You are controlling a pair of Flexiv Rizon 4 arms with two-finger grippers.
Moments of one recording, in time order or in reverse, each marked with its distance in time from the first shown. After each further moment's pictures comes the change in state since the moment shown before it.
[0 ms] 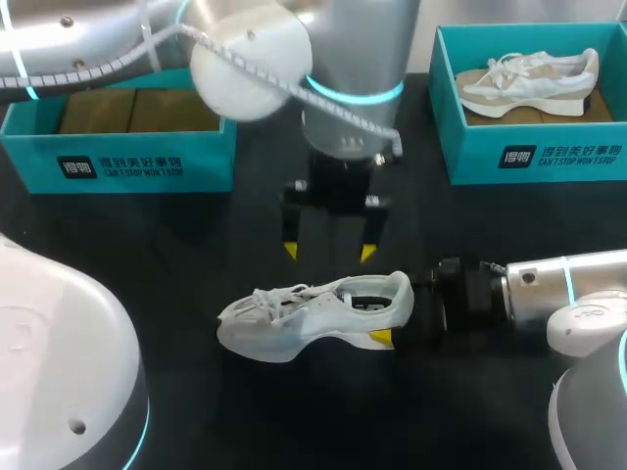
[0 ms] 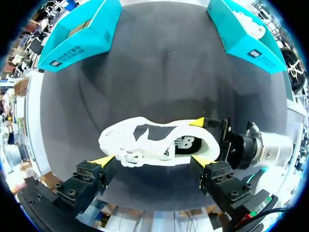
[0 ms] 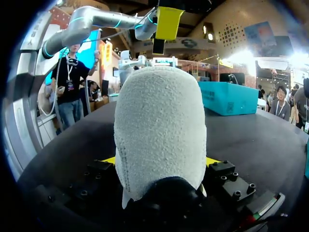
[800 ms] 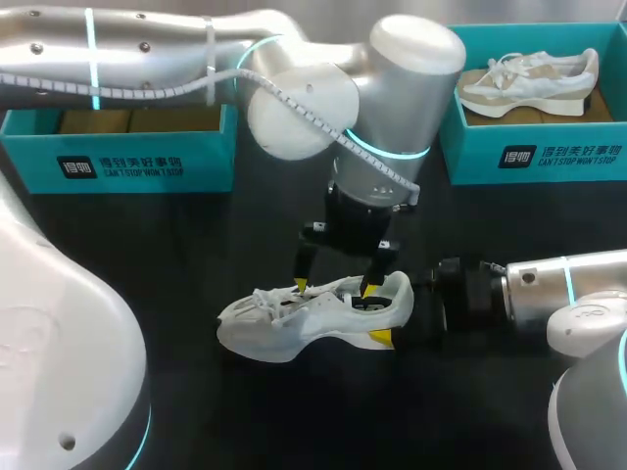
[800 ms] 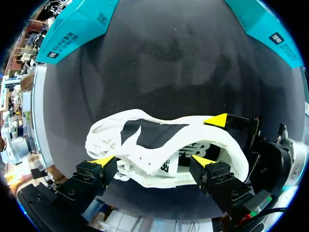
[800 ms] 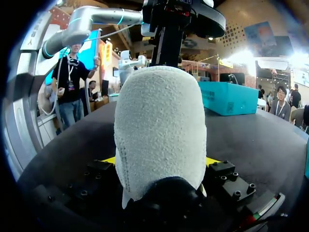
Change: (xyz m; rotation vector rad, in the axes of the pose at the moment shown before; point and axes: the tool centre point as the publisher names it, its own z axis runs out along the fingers) left arm 0.013 0.000 0.070 -0.071 -0.134 -0.039; right arm 0.000 0.000 0.000 0.000 0.000 0.000
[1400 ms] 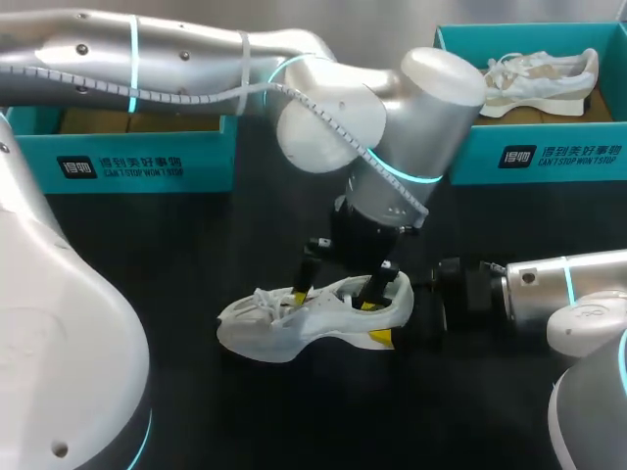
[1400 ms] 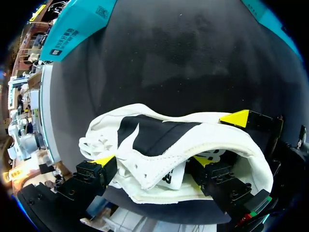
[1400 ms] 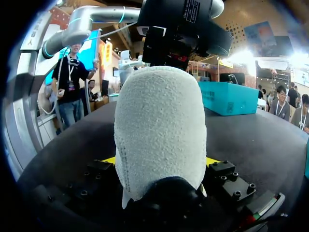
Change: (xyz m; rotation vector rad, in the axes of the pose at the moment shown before) left arm -0.001 0.006 0.030 -0.033 -0.114 -0.011; right arm 0.000 0.000 0.000 0.000 0.000 0.000
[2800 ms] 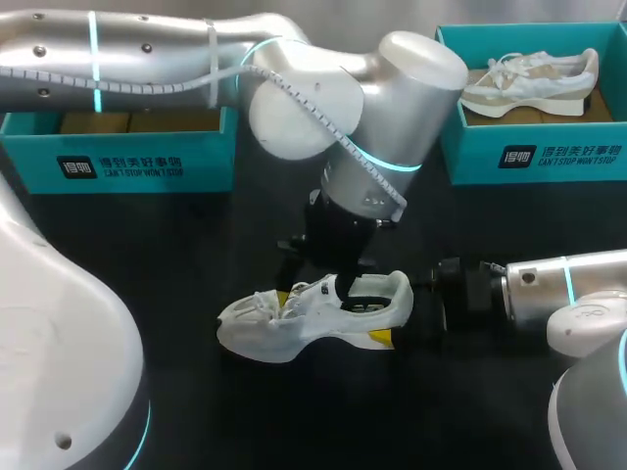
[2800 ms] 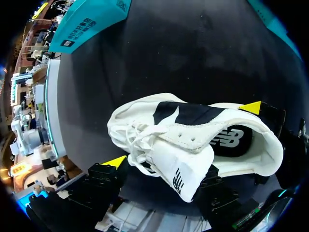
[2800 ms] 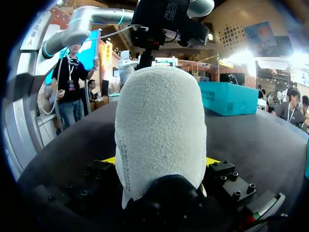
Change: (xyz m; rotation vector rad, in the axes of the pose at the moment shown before) left arm -0.046 0.018 -0.016 -0.027 -0.021 -0.021; right arm 0.000 0.000 0.000 0.000 0.000 0.000
